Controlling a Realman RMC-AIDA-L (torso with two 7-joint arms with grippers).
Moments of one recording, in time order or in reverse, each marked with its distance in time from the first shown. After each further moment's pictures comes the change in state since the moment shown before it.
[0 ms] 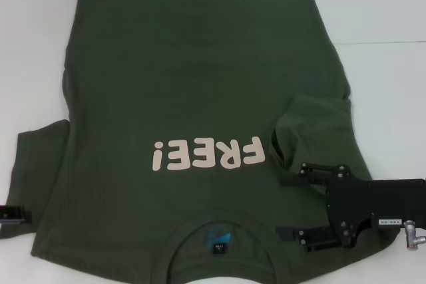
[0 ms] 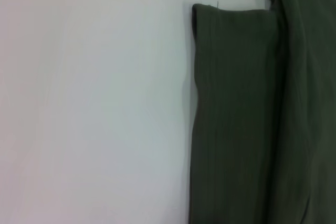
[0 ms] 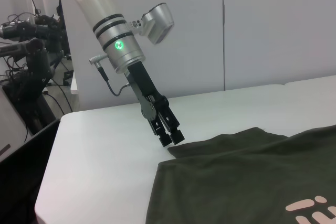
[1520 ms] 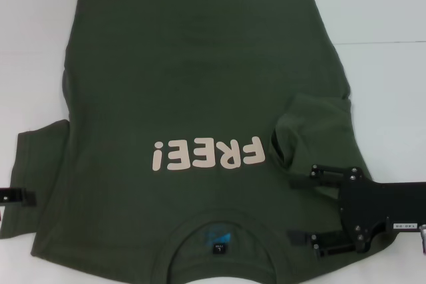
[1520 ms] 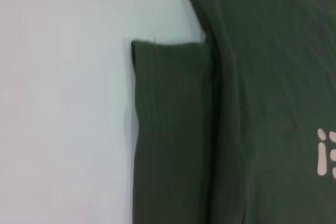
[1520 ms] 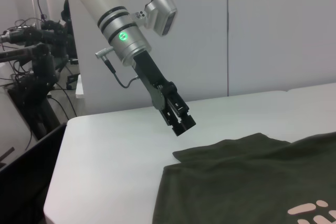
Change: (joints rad) left arm 0.026 -0.012 -0.009 0.110 -0.119 0.089 0.029; right arm -0.030 -0.002 0.019 -0.047 0.000 -0.055 0.007
